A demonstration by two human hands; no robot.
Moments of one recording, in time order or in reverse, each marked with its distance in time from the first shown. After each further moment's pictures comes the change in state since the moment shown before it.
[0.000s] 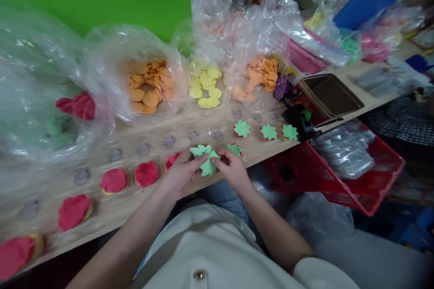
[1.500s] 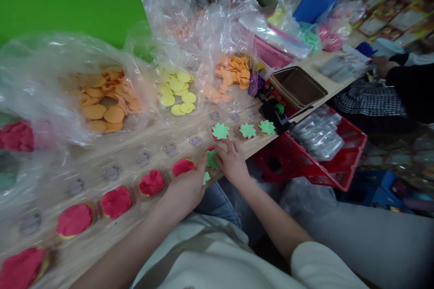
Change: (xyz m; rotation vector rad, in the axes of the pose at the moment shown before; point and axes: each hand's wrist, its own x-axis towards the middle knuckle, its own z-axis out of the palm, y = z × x) left_hand 0.017 -0.023 0.040 2.132 -0.183 0.317; right_hand 0.017 0.019 -0.062 -1.103 0.273 -0.419
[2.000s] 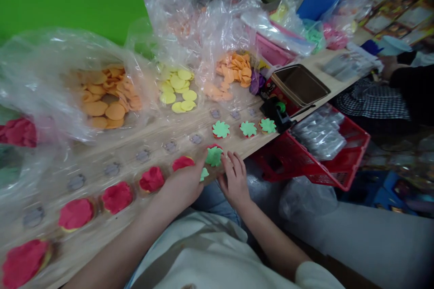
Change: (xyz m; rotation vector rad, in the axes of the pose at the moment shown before) left_hand -0.004 -0.004 -0.005 -0.049 0.026 0.042; right_hand -0.062 -0.016 0.014 0.062 0.082 0.040
